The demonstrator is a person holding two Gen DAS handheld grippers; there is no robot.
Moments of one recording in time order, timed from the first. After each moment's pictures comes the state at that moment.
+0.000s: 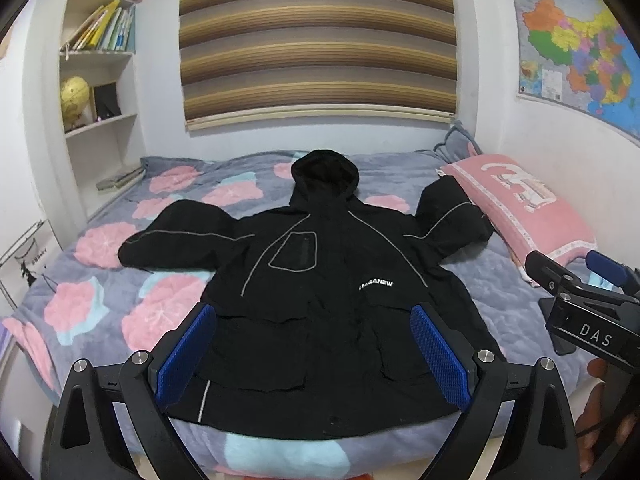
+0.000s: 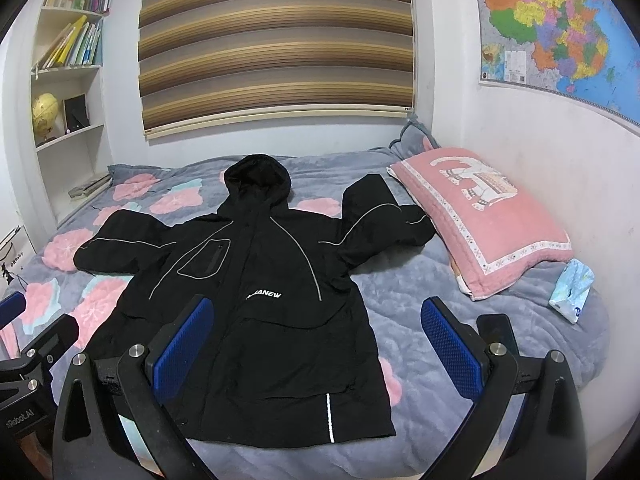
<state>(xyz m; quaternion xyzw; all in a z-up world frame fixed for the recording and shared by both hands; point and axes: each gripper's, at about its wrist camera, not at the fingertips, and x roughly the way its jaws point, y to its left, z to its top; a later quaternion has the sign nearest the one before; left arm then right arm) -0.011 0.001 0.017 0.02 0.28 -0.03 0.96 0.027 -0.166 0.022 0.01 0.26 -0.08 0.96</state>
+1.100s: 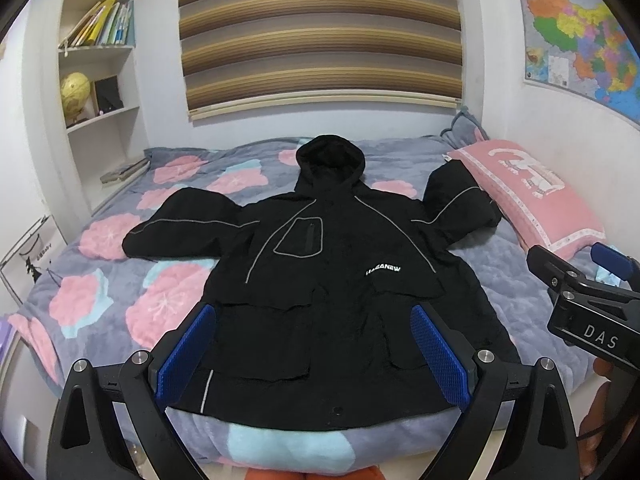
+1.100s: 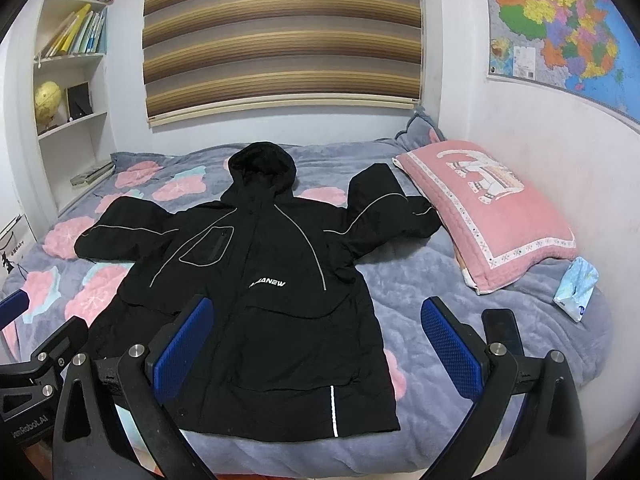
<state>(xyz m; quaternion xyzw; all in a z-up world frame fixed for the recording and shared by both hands) -0.006 -0.003 0.005 0.04 0.30 -0.02 0.95 0.036 -0.158 0.011 0.01 0.28 -0.07 0.96</state>
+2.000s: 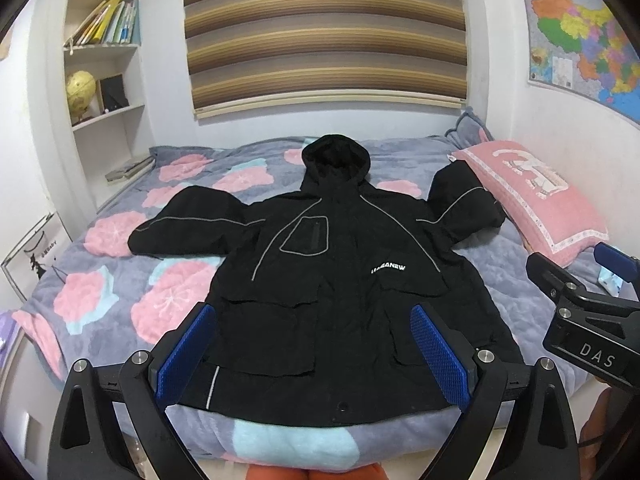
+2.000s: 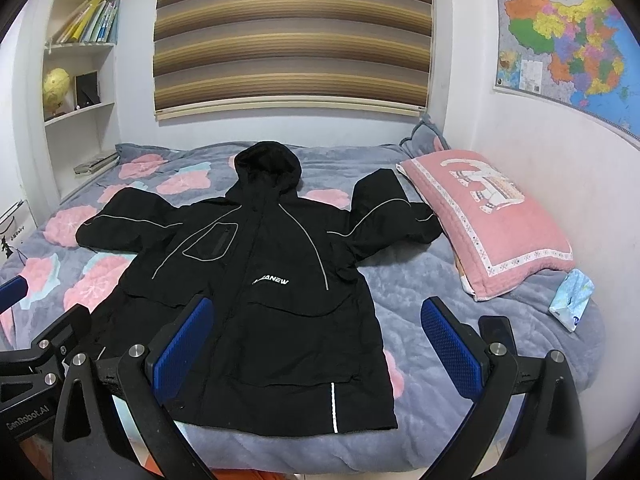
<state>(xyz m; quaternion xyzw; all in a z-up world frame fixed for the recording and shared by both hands) -0.009 0.003 0.005 0.03 0.30 -0.01 0.95 0.024 -0.145 0.013 -0.02 0.27 -0.07 0.96</state>
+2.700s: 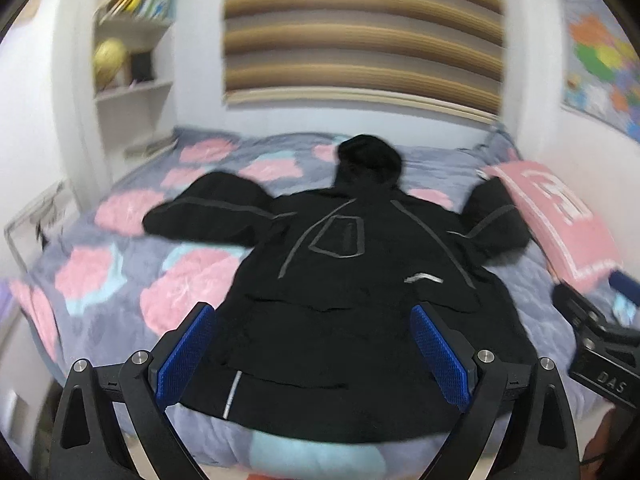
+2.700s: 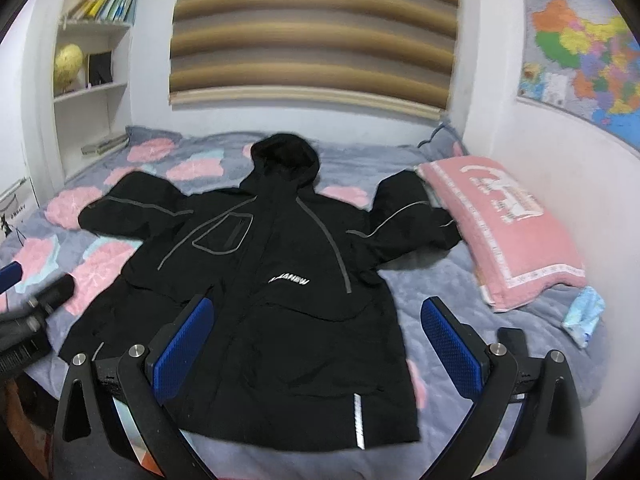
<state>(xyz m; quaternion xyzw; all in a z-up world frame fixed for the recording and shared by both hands) 0.025 0.069 -0.020 -0.03 0.30 0.03 0.95 0.070 -0.105 -0.015 -0.05 0.29 -0.05 0.95</state>
